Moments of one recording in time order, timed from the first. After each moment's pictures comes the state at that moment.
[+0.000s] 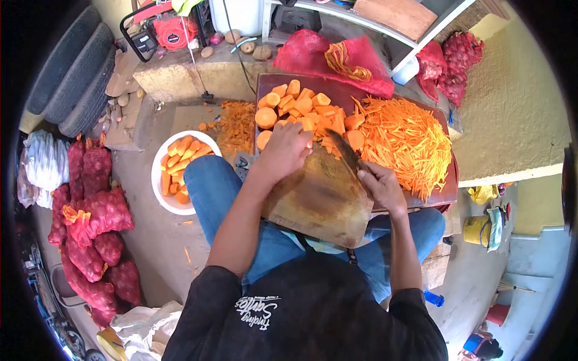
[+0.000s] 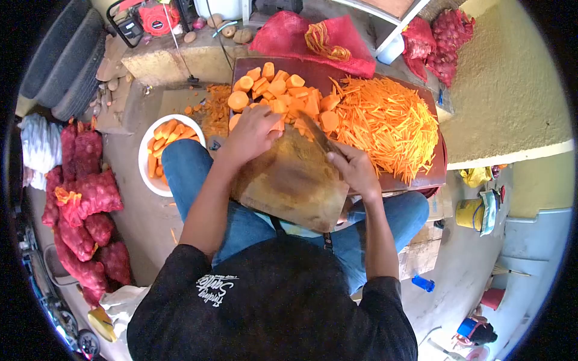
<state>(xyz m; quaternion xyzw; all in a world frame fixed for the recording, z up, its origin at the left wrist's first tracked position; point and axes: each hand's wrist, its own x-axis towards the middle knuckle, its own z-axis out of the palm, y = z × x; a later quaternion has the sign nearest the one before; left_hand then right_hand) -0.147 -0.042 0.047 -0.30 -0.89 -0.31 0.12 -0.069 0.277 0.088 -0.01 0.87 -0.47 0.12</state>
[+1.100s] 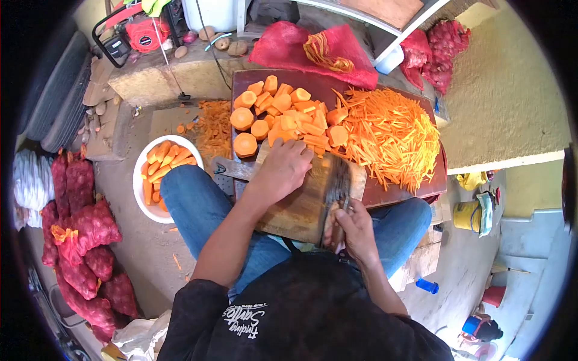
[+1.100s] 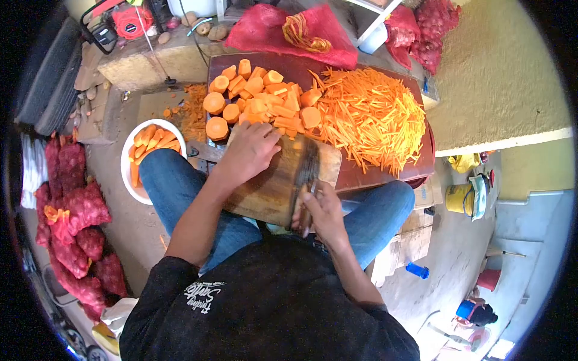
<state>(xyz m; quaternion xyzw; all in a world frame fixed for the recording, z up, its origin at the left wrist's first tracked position) -0.121 -0.003 0.047 -0.36 -0.88 -0.28 0.11 0.040 0.216 0.086 0.19 0.64 -0.73 0.13</state>
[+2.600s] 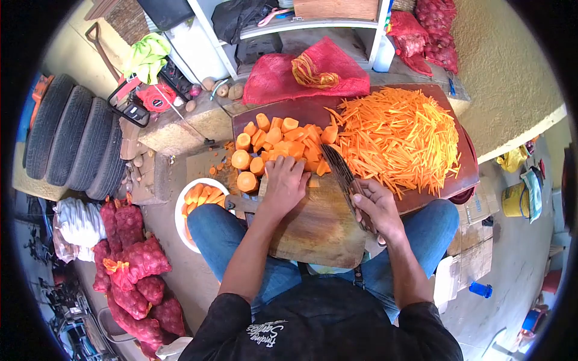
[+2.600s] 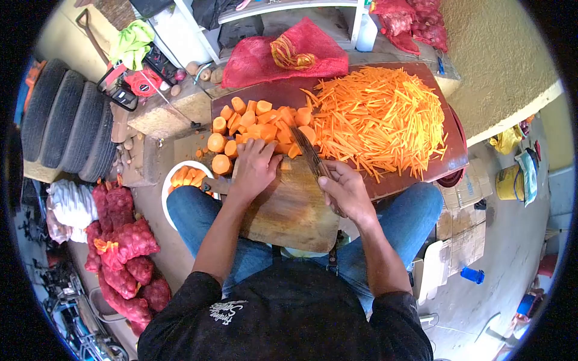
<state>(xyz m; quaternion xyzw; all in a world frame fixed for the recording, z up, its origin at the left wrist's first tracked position) -0.146 0.032 0.028 -0.30 -0.91 -0.22 0.20 -0.034 0.290 0.078 0.06 0.65 -0.75 0.08</state>
